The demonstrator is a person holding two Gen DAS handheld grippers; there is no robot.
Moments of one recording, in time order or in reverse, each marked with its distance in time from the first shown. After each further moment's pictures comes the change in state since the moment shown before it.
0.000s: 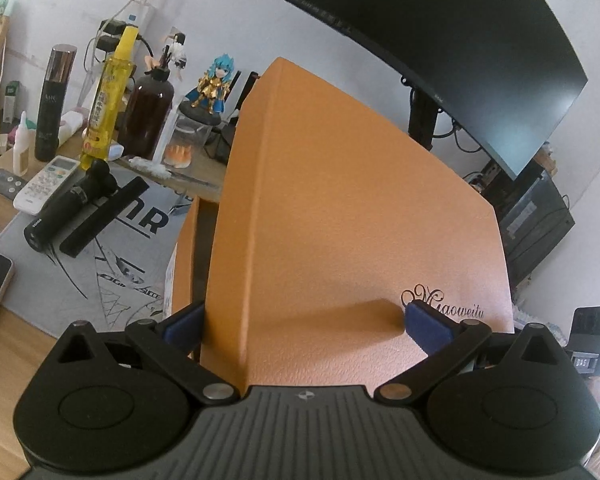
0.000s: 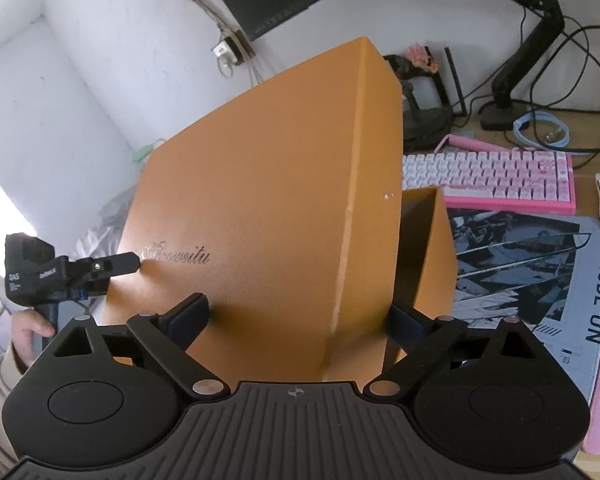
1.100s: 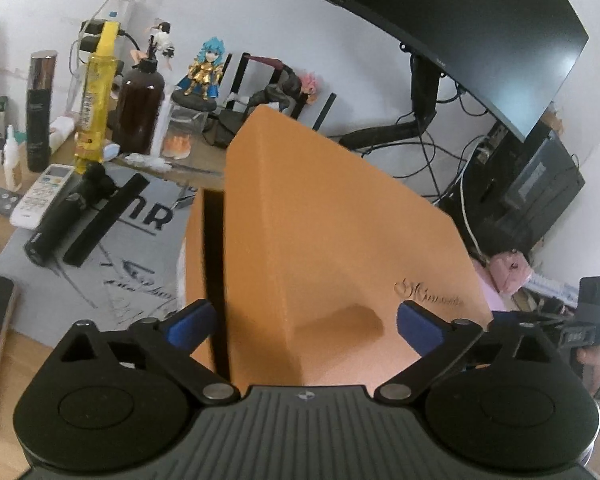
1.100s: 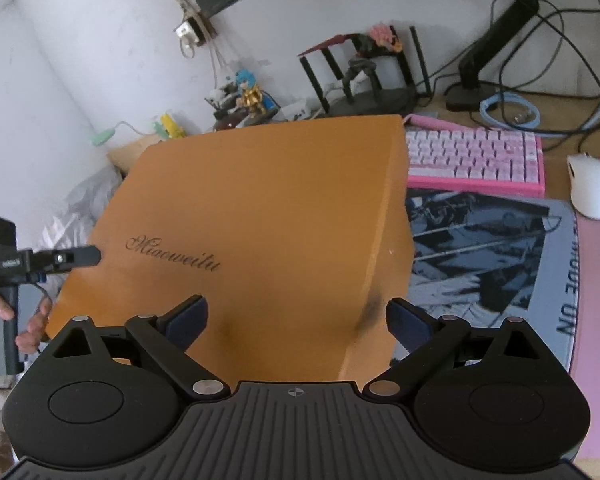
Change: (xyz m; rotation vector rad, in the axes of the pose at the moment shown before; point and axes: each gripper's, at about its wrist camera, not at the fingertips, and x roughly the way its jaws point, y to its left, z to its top) left arm 0.012 0.007 0.004 0.101 0.086 0.032; right arm 0.010 -0.026 -0.011 0.018 0.038 -0.098
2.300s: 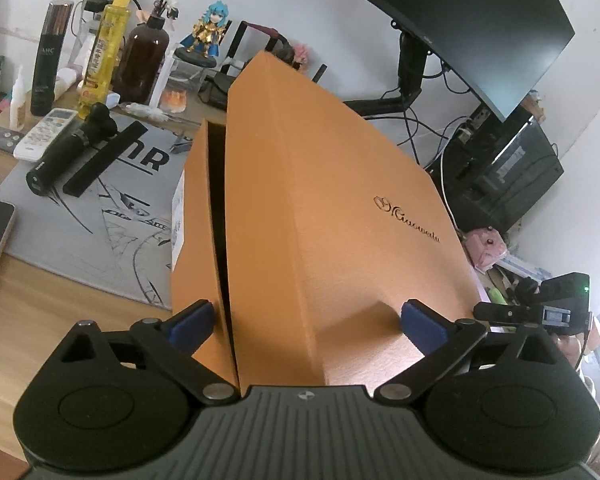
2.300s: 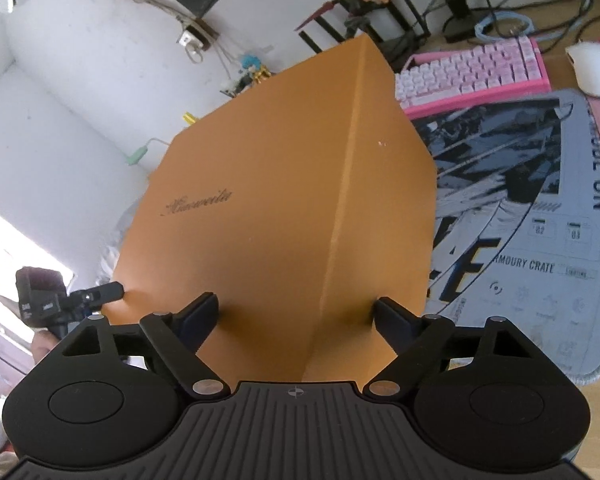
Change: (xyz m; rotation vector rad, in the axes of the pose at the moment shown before) left arm -0.021 0.005 -0.042 -0.053 0.045 -0.077; right arm -0.009 -0.022 -0.048 0.180 0.032 0.175
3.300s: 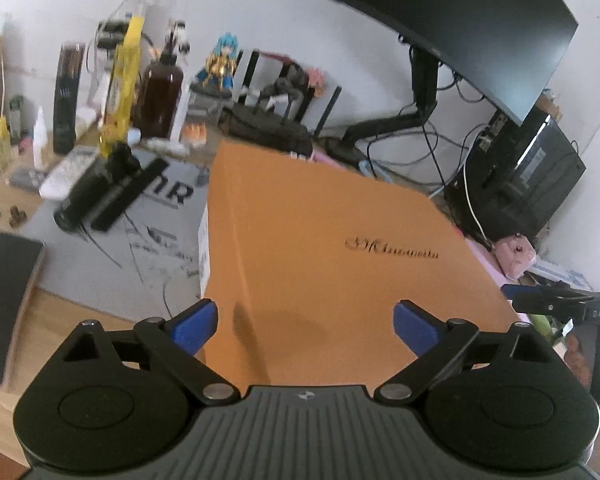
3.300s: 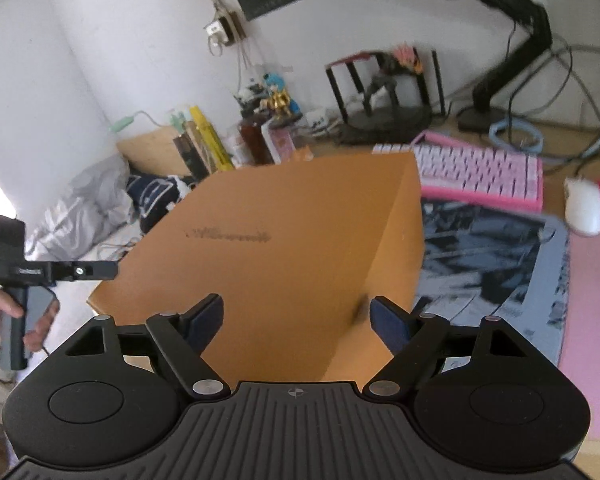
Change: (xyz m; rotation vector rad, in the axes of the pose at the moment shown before) left arm -0.012 -0.015 0.006 0.072 -0.090 0.117; right arm -0.010 0.072 0.014 -0.308 -0.061 -0.206
